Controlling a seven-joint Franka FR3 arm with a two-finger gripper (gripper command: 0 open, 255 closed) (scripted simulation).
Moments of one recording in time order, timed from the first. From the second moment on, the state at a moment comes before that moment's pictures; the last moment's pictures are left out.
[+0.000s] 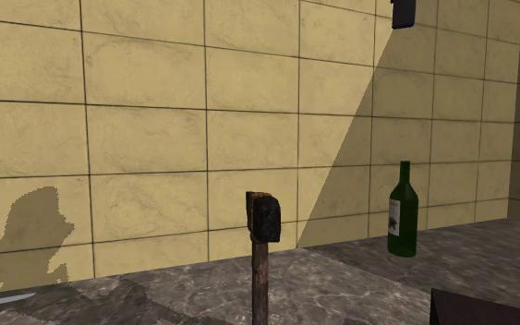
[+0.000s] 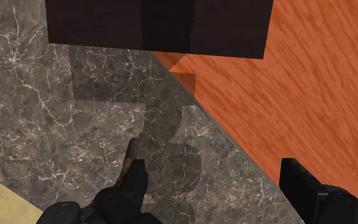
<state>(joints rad) -0.01 -0.80 0.00 -2.41 0.11 1.64 -0.10</state>
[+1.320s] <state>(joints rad) -0.16 -0.24 0.10 -2.40 0.06 2.22 0.27</state>
